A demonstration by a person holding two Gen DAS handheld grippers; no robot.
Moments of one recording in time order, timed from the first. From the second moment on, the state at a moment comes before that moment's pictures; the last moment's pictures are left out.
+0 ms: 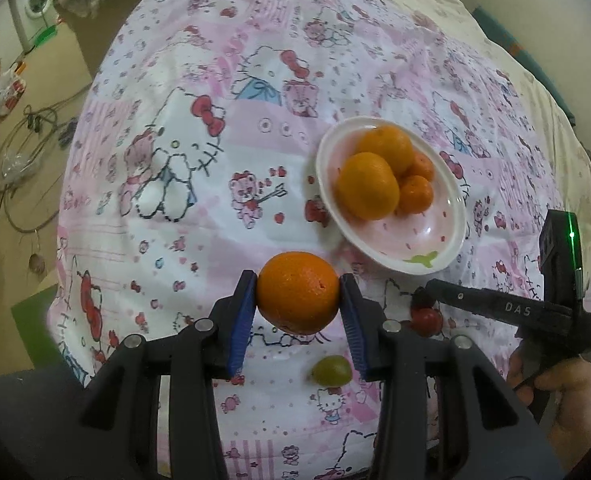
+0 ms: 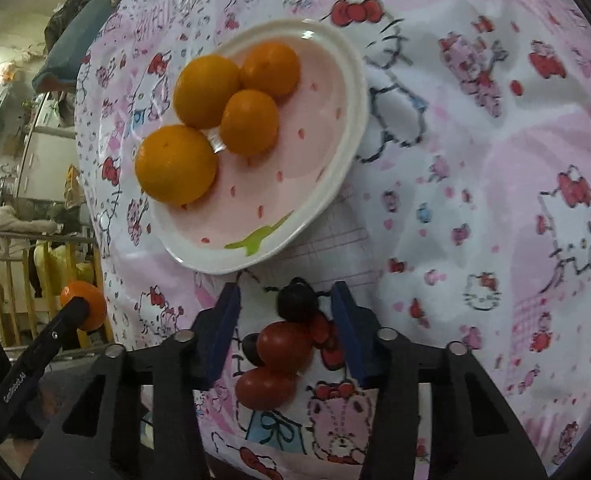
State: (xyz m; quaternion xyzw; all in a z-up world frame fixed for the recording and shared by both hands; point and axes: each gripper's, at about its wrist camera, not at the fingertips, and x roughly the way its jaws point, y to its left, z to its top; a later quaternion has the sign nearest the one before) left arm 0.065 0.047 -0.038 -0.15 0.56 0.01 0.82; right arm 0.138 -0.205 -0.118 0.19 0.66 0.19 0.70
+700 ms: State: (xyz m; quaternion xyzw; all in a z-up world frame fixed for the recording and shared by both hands) left arm 0.079 0.015 -0.034 -0.13 0.56 0.00 0.82; right arm 0.127 -0.208 -0.098 0.16 0.63 0.20 0.73
